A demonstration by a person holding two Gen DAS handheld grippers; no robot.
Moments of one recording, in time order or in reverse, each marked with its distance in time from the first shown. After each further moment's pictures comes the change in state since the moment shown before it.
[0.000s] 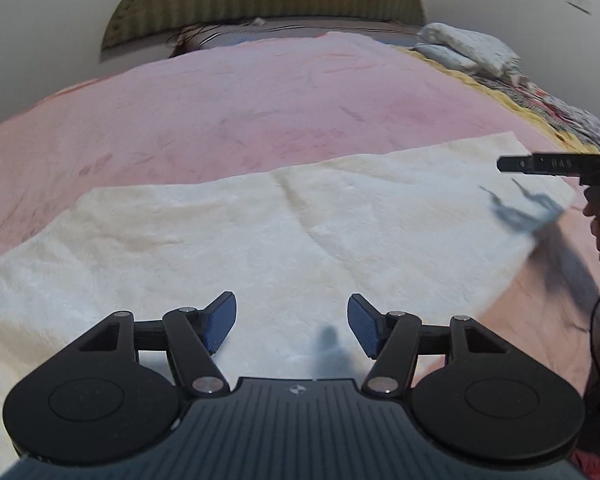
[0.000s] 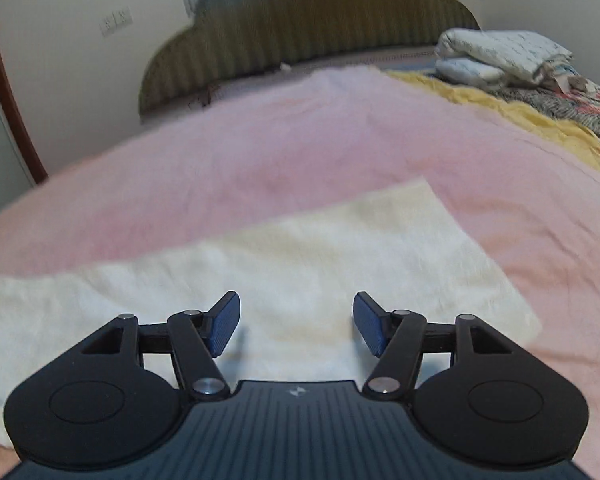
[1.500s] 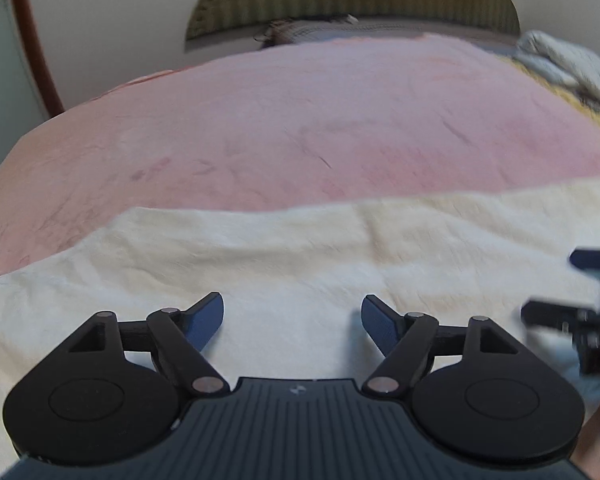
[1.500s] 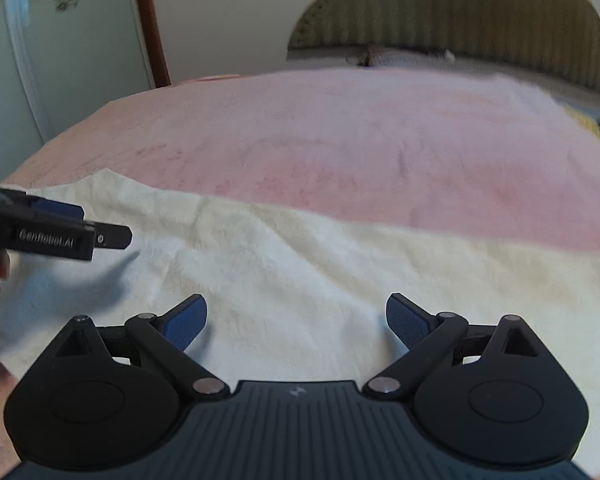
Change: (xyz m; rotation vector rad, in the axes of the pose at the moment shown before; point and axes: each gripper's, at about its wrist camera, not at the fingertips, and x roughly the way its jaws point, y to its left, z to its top) left arm 0.059 -0.007 0.037 -0.082 0.016 0.269; right arm 0.044 0.112 -0.022 -0.255 0.155 0.218
